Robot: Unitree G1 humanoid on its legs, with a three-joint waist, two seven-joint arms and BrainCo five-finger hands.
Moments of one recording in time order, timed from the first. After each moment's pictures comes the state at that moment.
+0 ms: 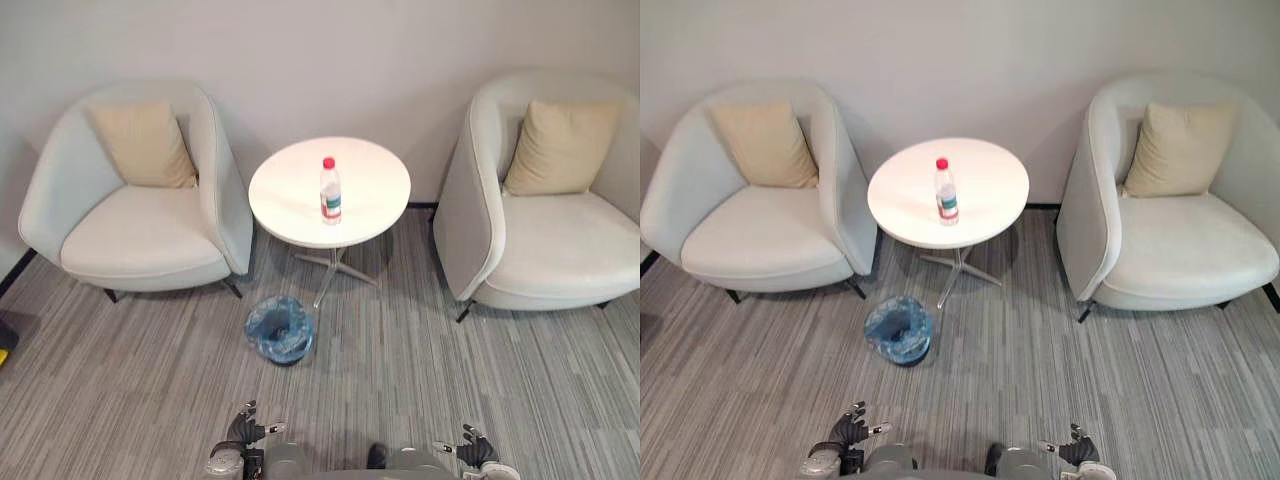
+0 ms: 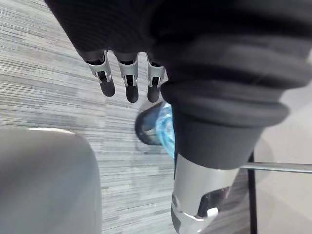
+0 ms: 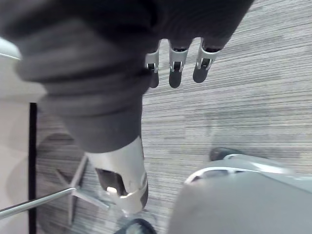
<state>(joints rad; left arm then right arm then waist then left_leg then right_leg) 0.04 0.09 0.05 1.07 0.03 -0.16 0.03 0.08 -0.17 -0.14 1.07 0.04 -0.12 -0.02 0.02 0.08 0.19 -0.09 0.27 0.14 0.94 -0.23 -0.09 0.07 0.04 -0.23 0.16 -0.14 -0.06</state>
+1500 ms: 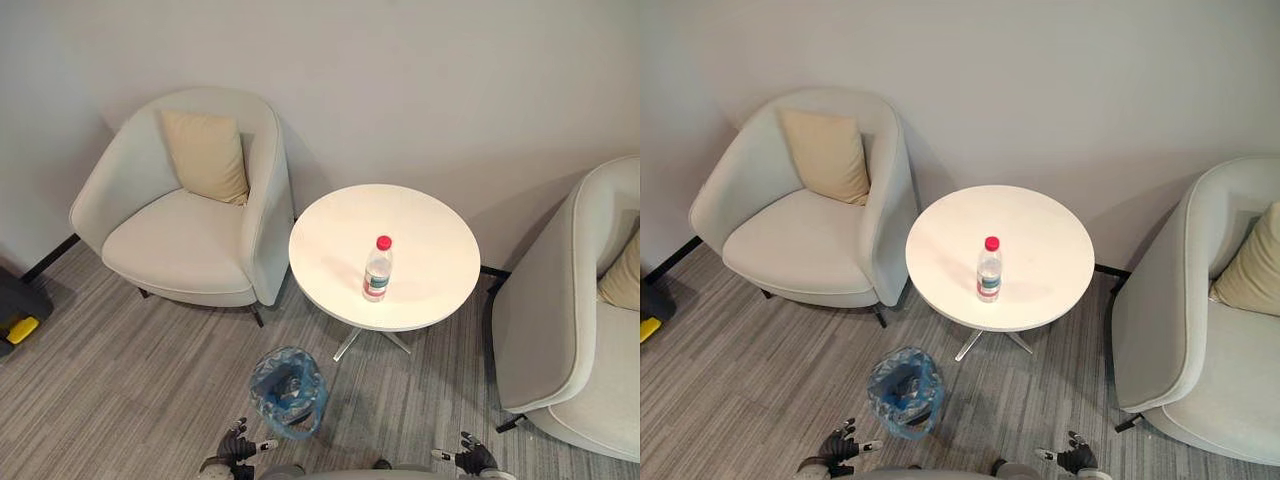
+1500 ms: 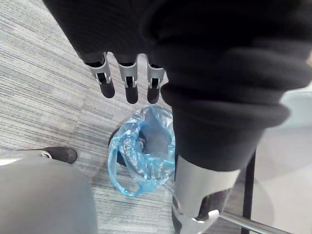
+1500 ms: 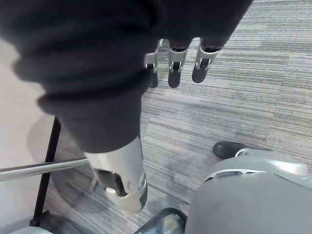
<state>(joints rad) 0.07 0.14 0.01 1.12 0.01 -0.16 0.03 0.11 -0.16 -0.15 1.08 0.02 -0.12 -0.02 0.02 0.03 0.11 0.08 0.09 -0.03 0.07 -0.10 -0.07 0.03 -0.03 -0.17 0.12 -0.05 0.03</state>
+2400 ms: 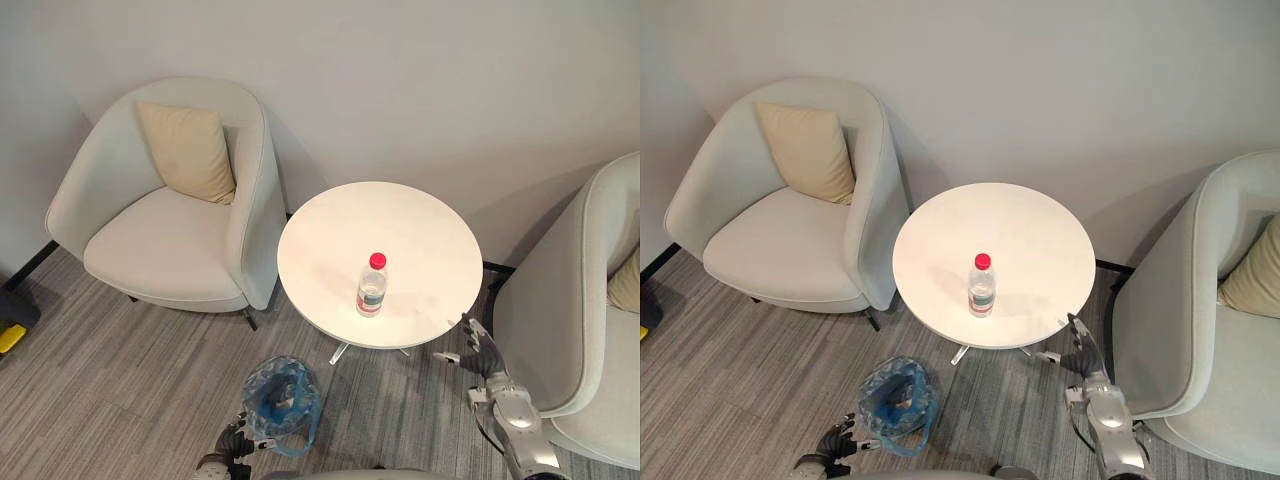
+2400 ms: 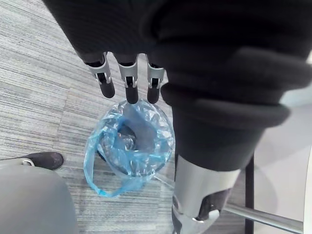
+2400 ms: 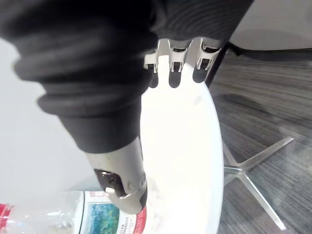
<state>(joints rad) 0.10 0.17 -0.07 1.05 0.01 -0.17 0.02 0.08 -0.28 -0.05 0.44 -0.01 -0.19 -0.02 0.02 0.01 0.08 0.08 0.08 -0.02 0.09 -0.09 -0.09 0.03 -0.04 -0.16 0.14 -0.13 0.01</state>
